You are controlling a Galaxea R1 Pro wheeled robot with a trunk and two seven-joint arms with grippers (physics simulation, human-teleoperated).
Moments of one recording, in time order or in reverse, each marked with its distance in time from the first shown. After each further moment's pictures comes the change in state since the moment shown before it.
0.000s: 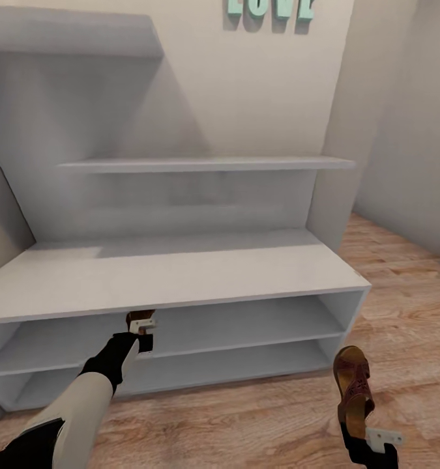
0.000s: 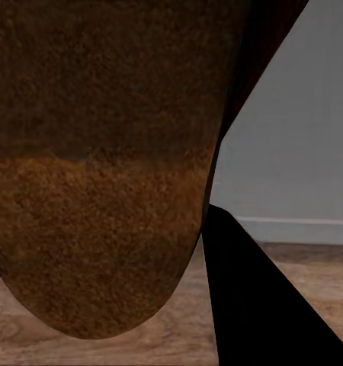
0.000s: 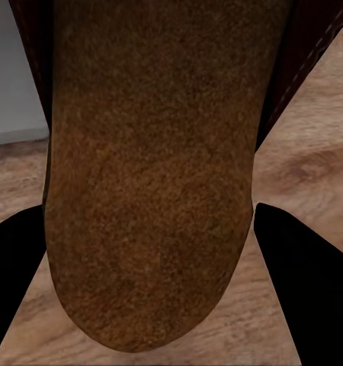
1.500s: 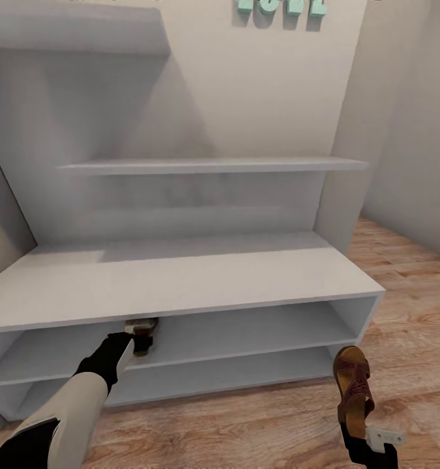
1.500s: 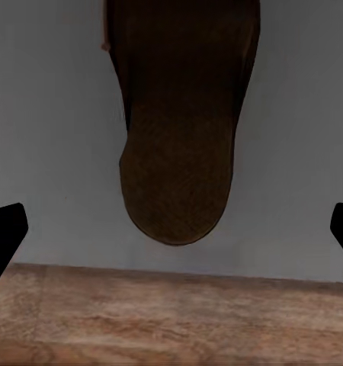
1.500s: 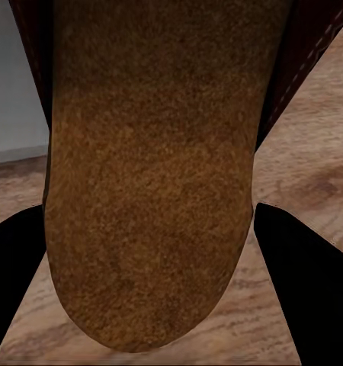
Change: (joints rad) left arm 0.000 0.024 0.002 0.000 0.005 -0.004 0.000; right arm 0.000 0.000 0.000 0.000 0.000 0.000 0.000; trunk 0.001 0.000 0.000
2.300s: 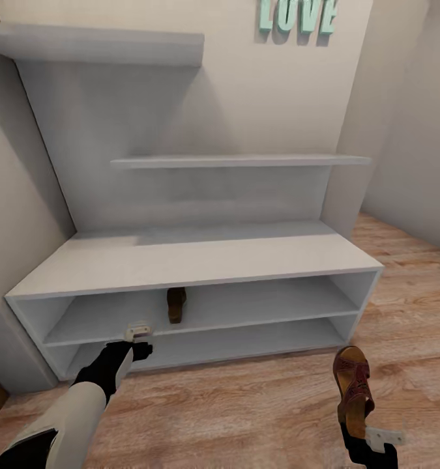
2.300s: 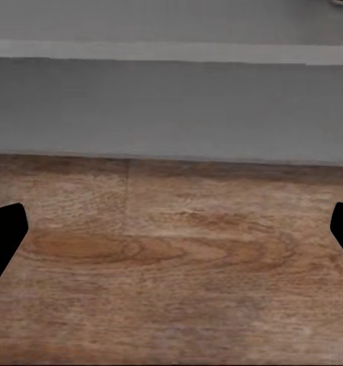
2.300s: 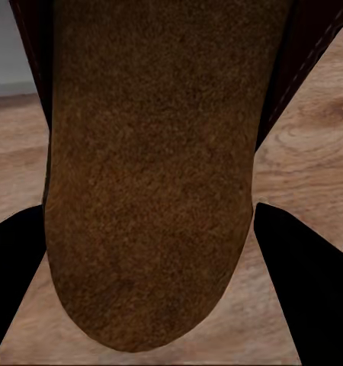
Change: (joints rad) left arm 0.041 0.000 0.001 0.000 0.001 -0.022 -0.013; right arm 0.000 0.000 0.000 0.000 0.000 0.000 0.000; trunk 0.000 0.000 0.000
